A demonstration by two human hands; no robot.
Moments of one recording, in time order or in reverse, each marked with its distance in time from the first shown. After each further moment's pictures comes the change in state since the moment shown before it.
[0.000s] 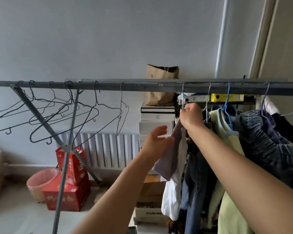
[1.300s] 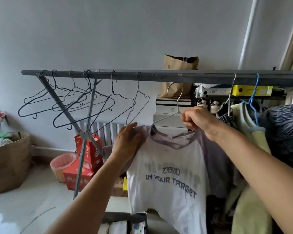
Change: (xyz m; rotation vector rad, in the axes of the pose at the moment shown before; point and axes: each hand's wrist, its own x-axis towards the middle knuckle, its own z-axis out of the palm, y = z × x) left_hand -0.015 -0.065 -0.106 0.431 0.391 0.043; right_hand -0.043 -0.014 -0.011 0.197 -0.654 -0.030
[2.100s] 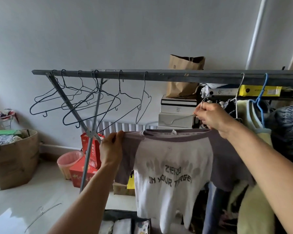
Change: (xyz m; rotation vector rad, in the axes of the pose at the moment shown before) left_hand -0.012 -0.033 -0.029 -0.107 0.381 -0.166; right_hand 0.002 0.009 -0.015 -0.109 0.162 -0.067
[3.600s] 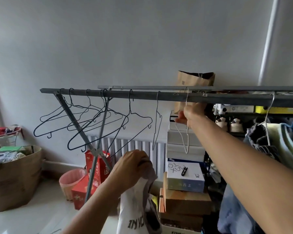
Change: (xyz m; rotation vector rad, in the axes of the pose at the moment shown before) left_hand 0.047 0.029 -0.010 0.477 -0.548 0.611; right_hand 0.131 -0.059 0.098 0.565 0.293 0.393
